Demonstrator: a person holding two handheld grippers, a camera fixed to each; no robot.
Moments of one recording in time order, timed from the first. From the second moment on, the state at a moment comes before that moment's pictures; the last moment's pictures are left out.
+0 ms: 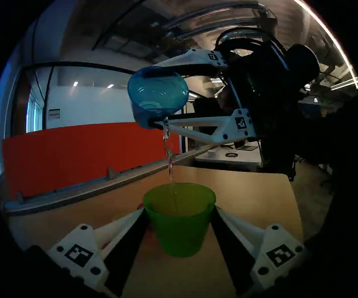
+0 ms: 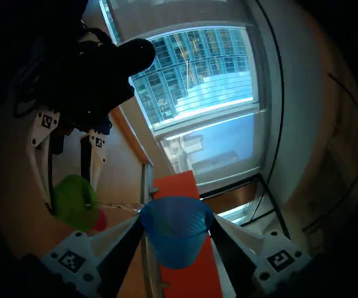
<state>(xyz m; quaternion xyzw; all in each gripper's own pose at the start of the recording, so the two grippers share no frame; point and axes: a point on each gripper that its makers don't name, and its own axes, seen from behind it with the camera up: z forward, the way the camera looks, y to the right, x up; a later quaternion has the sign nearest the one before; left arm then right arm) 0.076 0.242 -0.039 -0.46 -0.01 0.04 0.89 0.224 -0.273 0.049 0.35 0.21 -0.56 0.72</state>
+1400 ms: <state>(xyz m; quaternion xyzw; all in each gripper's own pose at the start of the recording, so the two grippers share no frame) 0.078 0.244 -0.039 -0.46 -0.01 0.05 0.89 0.240 -0.277 0.047 0.31 0.24 -0.61 0.68</state>
